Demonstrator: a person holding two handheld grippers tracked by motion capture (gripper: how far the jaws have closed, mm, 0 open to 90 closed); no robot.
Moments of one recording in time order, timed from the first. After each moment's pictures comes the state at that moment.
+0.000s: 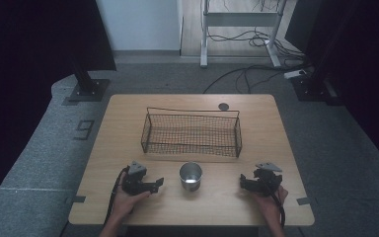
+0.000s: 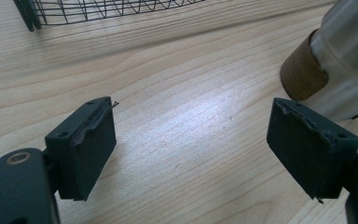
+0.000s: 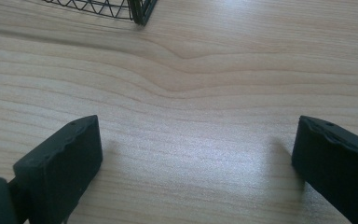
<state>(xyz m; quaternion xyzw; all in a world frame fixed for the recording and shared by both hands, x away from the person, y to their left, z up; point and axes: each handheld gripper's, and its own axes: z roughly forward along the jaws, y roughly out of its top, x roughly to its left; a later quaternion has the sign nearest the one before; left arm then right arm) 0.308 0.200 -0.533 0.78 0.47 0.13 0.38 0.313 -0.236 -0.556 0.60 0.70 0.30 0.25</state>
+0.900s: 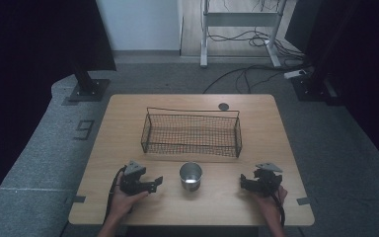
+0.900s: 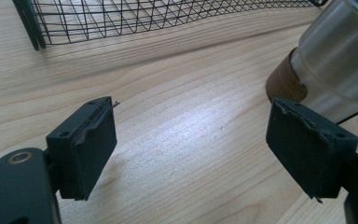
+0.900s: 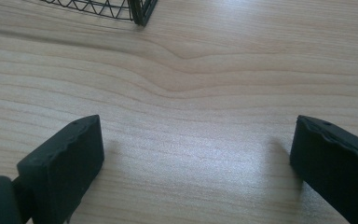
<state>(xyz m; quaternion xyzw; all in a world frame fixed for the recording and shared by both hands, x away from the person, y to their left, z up) 0.306 0.205 -0.527 0.77 0.47 0.13 0.41 0.313 -0.237 -0.556 0.60 0.70 0.30 0.25</state>
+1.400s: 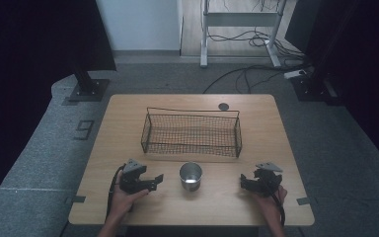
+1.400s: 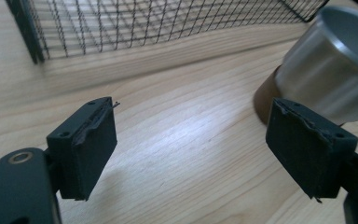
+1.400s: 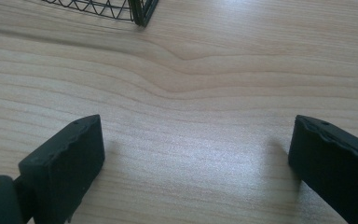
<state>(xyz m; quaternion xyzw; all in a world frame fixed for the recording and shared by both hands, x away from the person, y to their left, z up) 0.304 0.203 -0.513 0.76 0.46 0.12 0.43 0.313 -0.237 -0.556 0.60 0.70 0.30 0.25</state>
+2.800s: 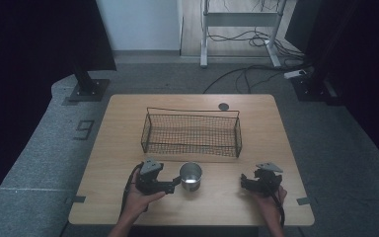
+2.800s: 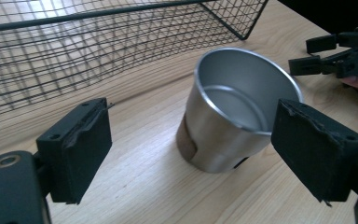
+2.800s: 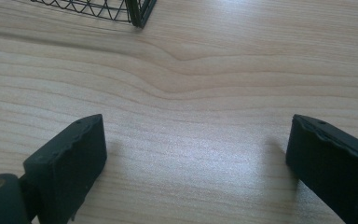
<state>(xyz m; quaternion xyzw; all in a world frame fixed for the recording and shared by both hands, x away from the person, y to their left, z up) 0.292 0.144 -0.484 0.79 0.41 0.12 0.45 0.312 -0.238 -0.556 0.60 0.70 0.30 0.25</state>
